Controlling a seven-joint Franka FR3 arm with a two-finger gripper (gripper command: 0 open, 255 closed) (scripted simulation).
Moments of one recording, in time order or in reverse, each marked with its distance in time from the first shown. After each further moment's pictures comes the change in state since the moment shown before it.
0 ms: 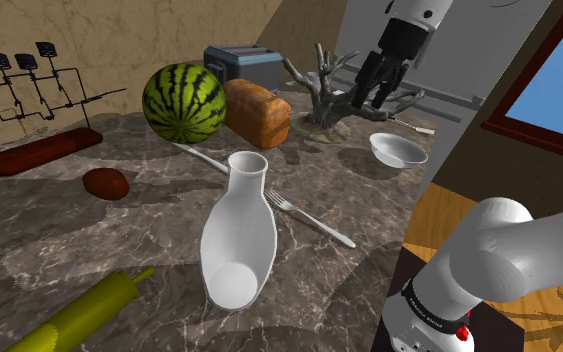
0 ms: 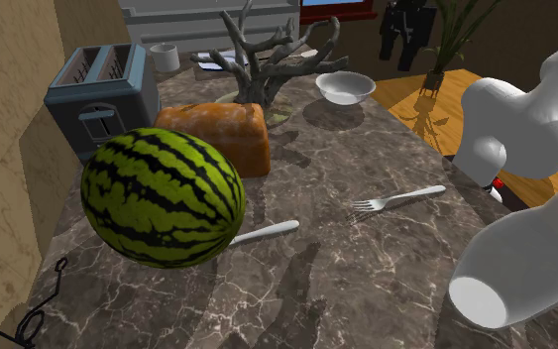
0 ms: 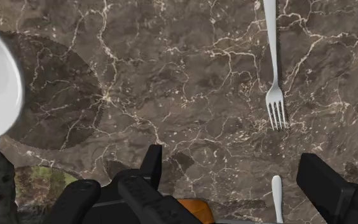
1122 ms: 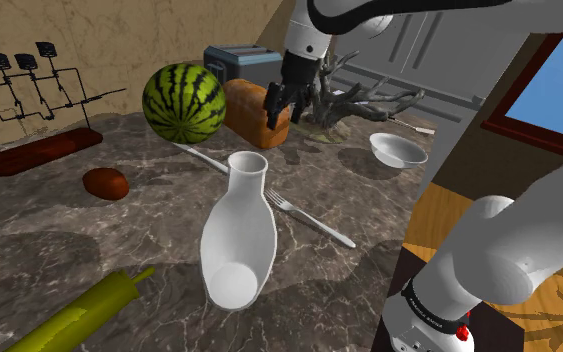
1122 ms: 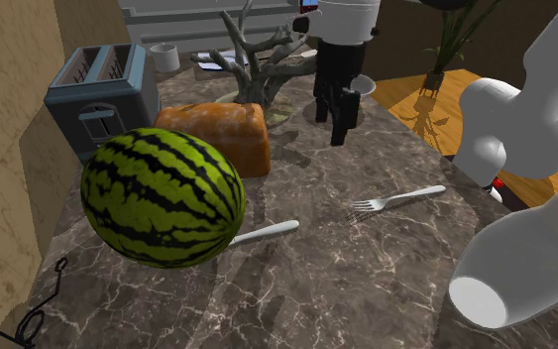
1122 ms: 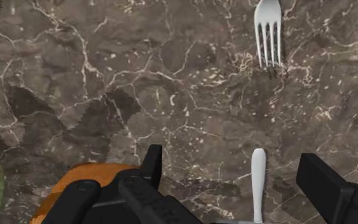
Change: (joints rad) arm 0.081 0.472 0.141 0.147 0.009 0.299 0.047
